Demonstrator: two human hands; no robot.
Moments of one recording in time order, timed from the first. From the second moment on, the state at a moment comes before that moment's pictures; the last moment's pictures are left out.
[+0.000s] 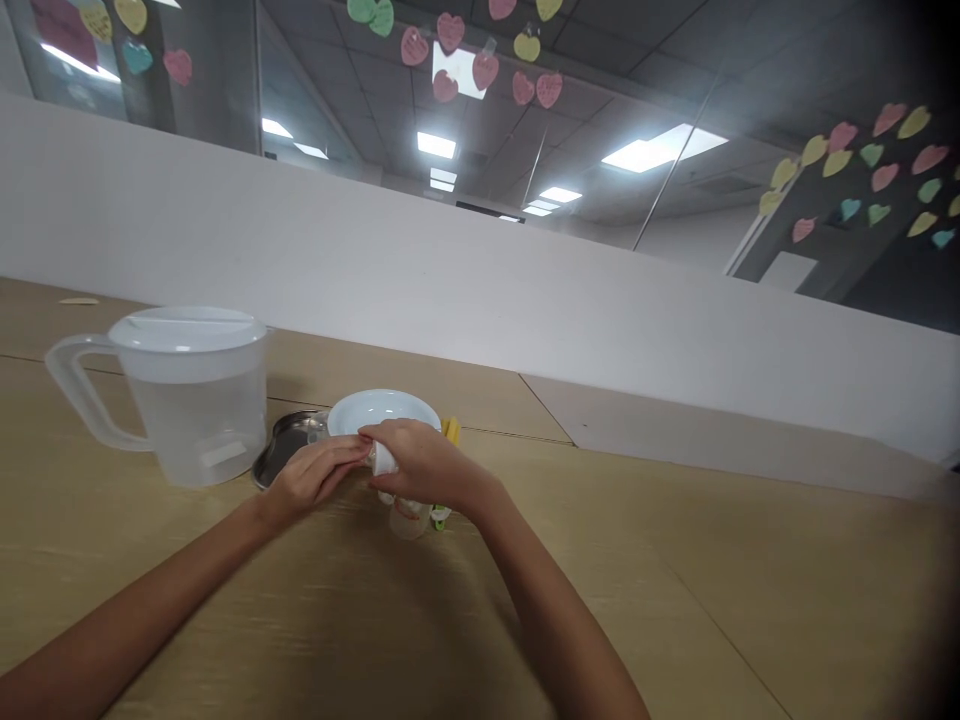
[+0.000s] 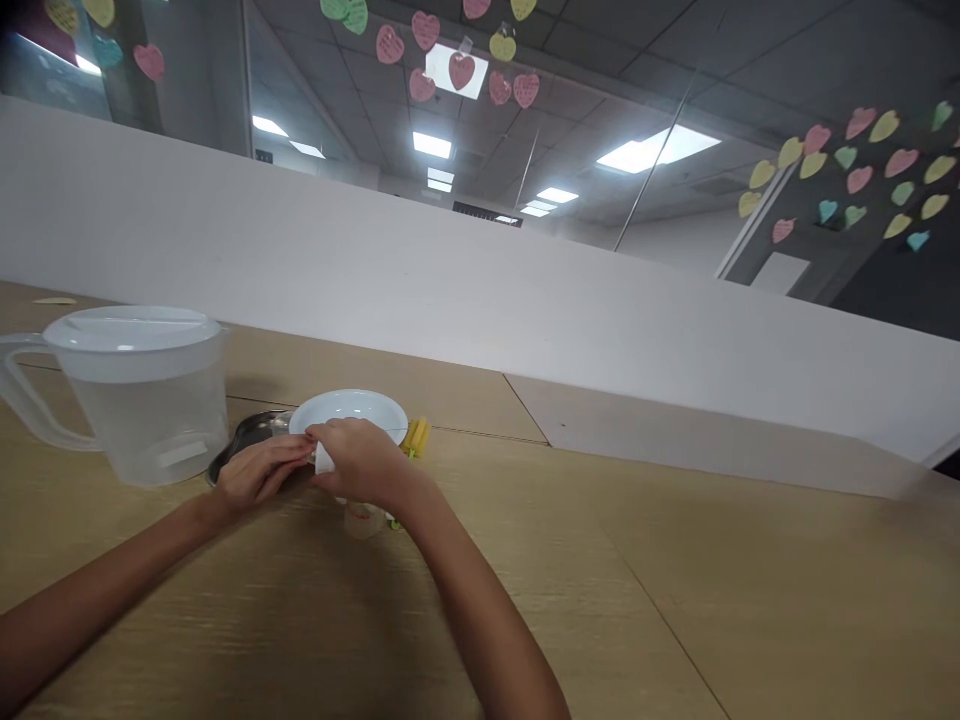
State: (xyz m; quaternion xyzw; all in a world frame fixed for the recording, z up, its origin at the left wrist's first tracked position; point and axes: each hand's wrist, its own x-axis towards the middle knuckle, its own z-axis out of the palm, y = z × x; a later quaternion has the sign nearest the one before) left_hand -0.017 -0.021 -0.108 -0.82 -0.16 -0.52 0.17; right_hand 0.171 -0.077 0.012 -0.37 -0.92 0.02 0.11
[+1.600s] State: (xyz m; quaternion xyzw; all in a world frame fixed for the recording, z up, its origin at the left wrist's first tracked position) left_hand 0.035 -0.054 -0.131 -0.82 -0.34 -0.44 -0.13; right_hand 0.214 -0.066 0.024 -0.47 -0.86 0.18 0.08
